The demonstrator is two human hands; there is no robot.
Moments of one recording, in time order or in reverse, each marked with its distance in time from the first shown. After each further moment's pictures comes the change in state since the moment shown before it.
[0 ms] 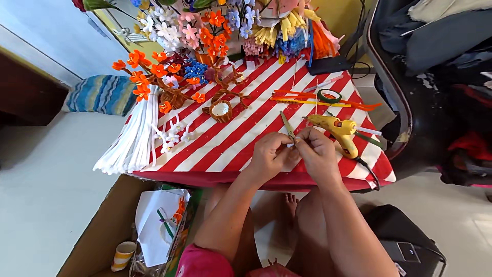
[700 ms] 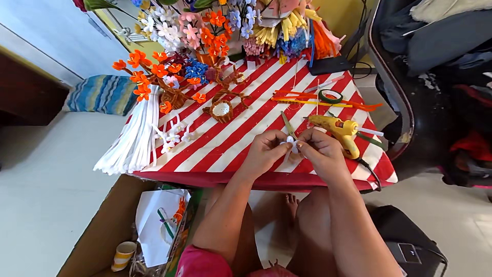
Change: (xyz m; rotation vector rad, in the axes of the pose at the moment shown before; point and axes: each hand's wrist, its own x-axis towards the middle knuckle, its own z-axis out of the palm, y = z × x) left_hand 0.008 0.010 -0.015 -0.513 -0.066 -0.438; right_hand 0.003 0.003 -0.017 0.073 -0.150 -0.010
